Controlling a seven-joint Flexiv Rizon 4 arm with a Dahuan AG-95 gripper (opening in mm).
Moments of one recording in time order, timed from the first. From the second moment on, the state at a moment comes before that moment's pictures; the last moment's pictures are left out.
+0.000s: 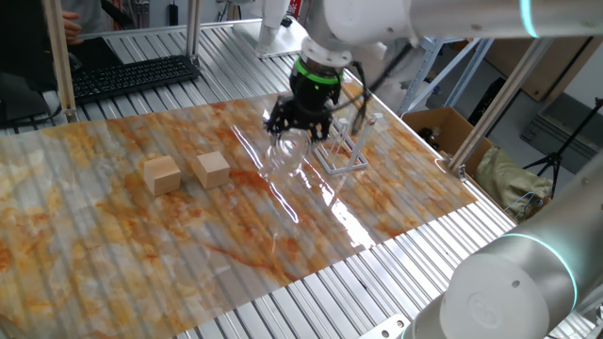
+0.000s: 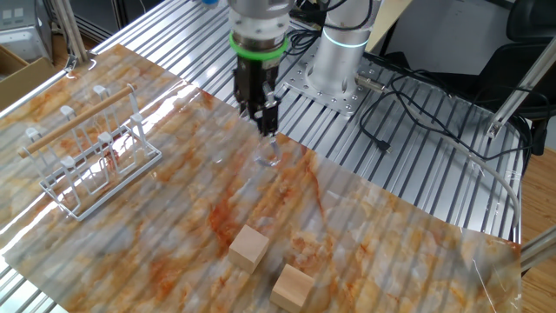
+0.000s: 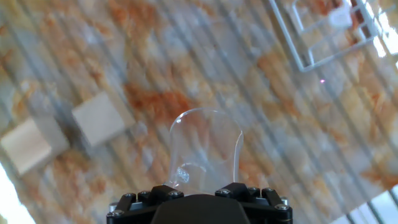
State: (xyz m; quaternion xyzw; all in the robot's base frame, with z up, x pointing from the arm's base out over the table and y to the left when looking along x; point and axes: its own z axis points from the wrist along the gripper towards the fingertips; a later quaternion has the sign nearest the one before) arm 0.491 -0.017 0.195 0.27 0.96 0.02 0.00
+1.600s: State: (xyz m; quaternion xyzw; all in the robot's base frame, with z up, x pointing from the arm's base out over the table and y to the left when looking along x) arm 0.582 -0.119 0.220 0.45 0.89 0.01 -0.02
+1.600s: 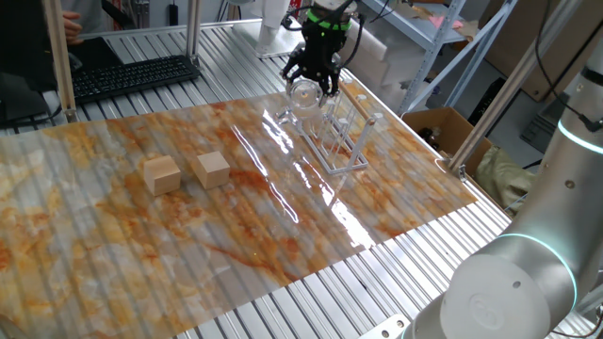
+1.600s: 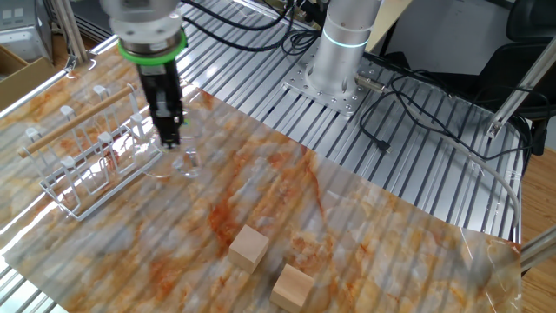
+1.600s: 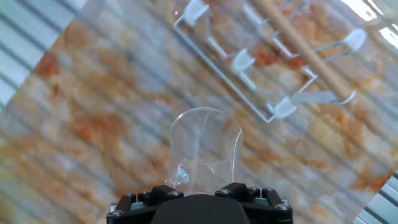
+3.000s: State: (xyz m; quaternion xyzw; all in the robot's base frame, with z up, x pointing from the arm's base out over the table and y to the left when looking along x) arm 0.601 -0.153 0.223 0.47 0.88 0.01 -0.03
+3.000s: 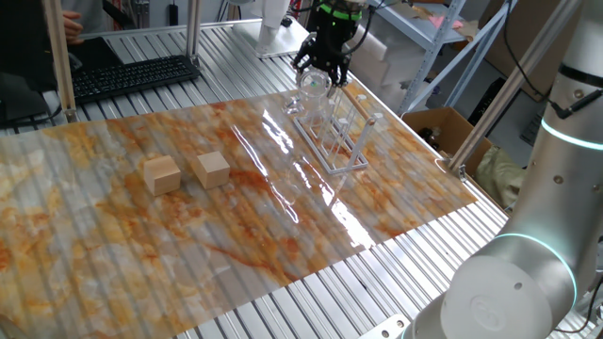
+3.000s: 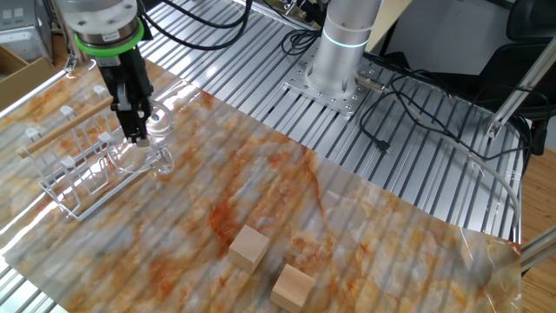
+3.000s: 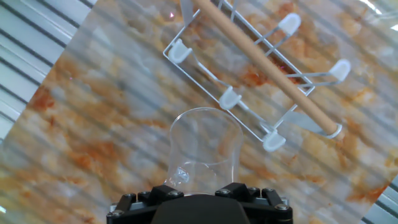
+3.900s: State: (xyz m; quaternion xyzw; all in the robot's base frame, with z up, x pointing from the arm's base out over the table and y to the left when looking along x) arm 0.596 -0.152 0.224 0.53 0.85 0.00 0.00
